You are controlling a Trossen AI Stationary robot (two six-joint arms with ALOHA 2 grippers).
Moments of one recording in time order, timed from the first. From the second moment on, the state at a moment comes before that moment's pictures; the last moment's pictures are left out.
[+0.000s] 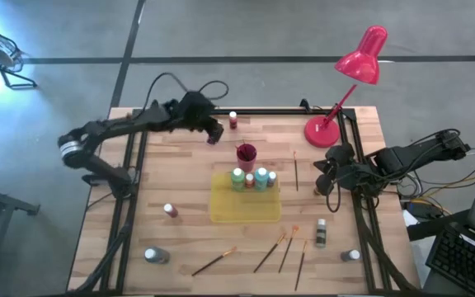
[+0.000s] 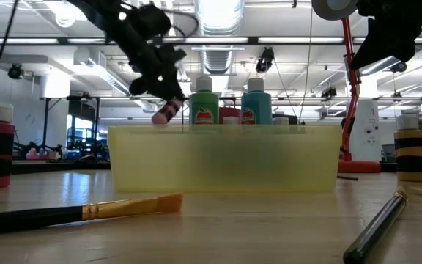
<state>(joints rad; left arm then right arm) 0.52 1.42 1.11 -0.38 -0.02 -0.29 0.33 0.79 0.78 -0.94 0.65 0.86</state>
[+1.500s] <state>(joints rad) -0.11 1.37 0.36 1.09 -0.28 0.11 0.33 0.79 0.78 -0.94 0.65 0.86</state>
